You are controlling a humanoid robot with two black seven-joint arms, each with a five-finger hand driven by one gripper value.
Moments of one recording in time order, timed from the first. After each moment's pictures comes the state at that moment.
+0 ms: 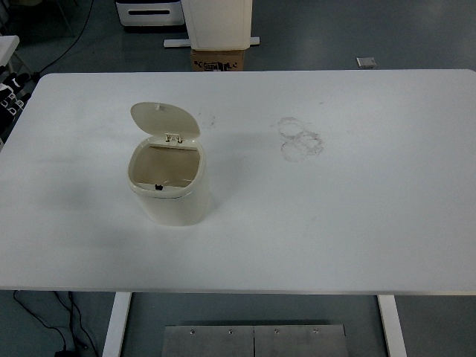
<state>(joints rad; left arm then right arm) -0.87 0.52 -0.60 -0.29 -0.26 -0.41 -0.09 0.03 0.00 0.28 0.10 -0.31 0.06 0.15</state>
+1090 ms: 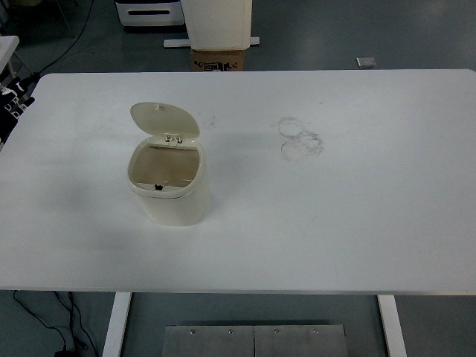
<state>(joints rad) -0.87 0.51 -0.59 -0.29 -0.26 -0.41 -0.09 0.03 0.00 0.28 0.10 -0.31 0.06 0.15</state>
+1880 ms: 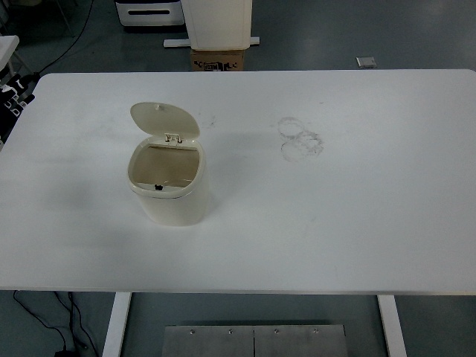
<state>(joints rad) -0.87 0.51 -0.59 -0.30 -0.25 -0.41 -0.09 0.03 0.00 0.28 0.10 -0.31 0.06 0.15</state>
